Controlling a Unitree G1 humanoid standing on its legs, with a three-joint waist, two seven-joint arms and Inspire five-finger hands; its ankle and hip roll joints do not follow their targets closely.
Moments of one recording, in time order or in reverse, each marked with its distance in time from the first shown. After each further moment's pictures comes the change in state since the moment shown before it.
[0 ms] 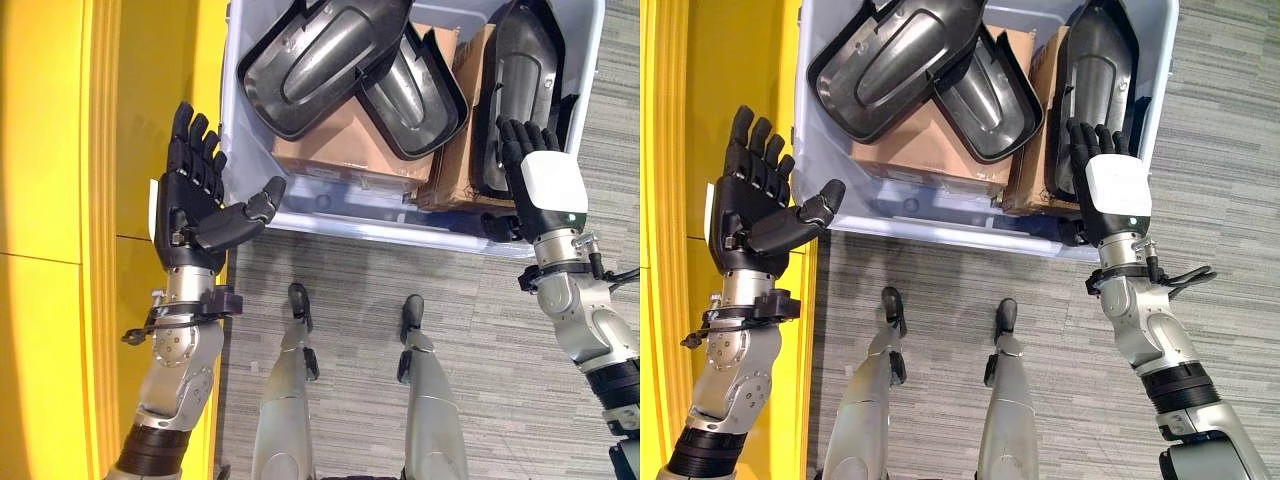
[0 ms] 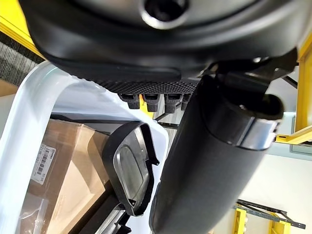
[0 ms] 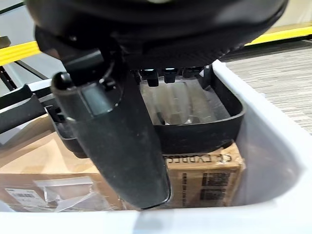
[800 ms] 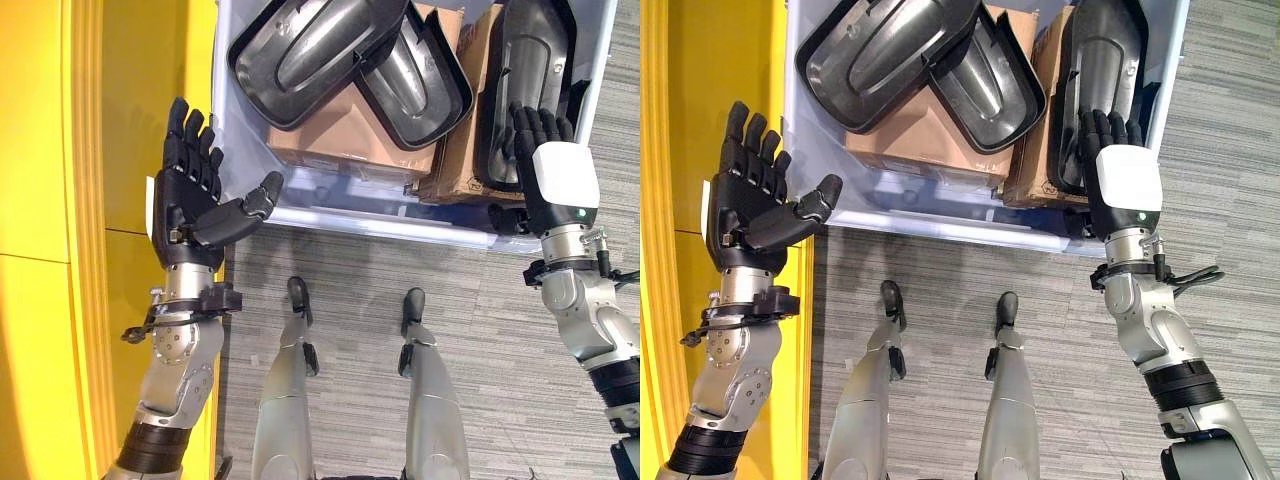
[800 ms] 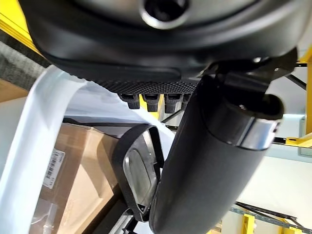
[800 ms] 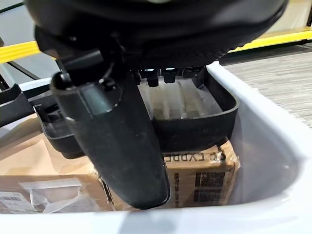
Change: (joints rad) left arm -0.010 -0.001 0.000 0.000 0.000 -0.001 0.021; right arm -0.015 -0.007 -0.012 0.000 0.000 0.005 -0.042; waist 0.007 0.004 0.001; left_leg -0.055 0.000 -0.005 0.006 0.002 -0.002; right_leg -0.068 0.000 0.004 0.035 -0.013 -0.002
